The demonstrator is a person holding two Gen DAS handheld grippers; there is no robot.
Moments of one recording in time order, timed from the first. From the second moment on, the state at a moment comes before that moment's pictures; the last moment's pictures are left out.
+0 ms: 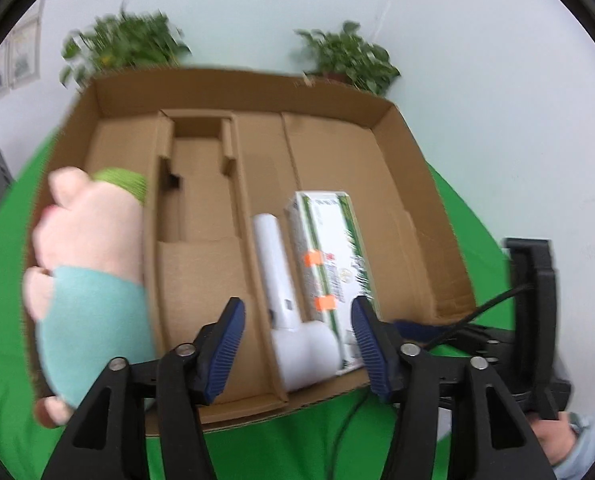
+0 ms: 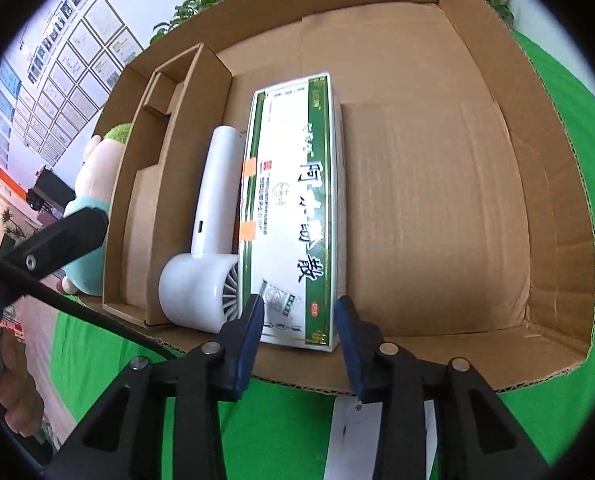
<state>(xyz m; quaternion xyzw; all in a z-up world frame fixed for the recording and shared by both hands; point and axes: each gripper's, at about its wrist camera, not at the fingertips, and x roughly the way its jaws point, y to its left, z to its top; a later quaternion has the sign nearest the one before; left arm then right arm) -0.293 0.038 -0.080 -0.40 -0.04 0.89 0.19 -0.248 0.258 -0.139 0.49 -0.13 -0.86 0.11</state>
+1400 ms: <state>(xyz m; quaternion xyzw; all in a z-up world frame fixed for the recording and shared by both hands) -0.172 0.042 -0.097 -0.27 0.04 0.96 -0.03 -0.128 0.247 -0.109 0.25 -0.01 -0.97 0.01</state>
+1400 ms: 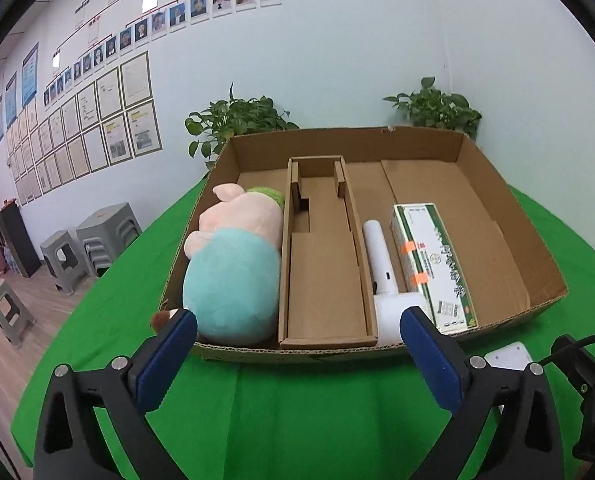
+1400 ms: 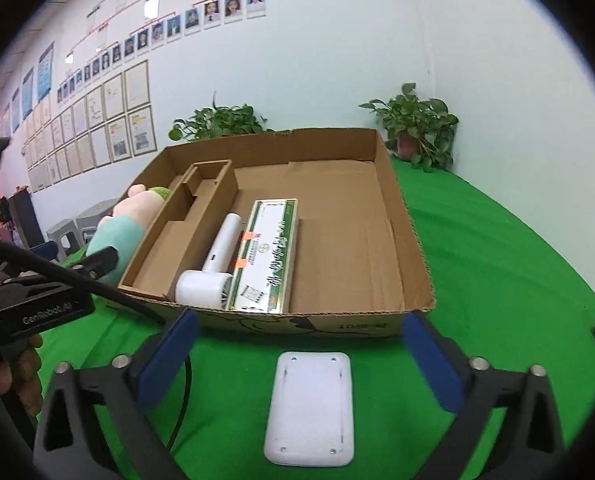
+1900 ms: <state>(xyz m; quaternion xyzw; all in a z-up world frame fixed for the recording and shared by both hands) -0.179 0.041 -0.104 -0.29 0.04 0.96 -0.02 -0.117 0.251 -0.114 0.23 -0.02 -0.97 0.03</state>
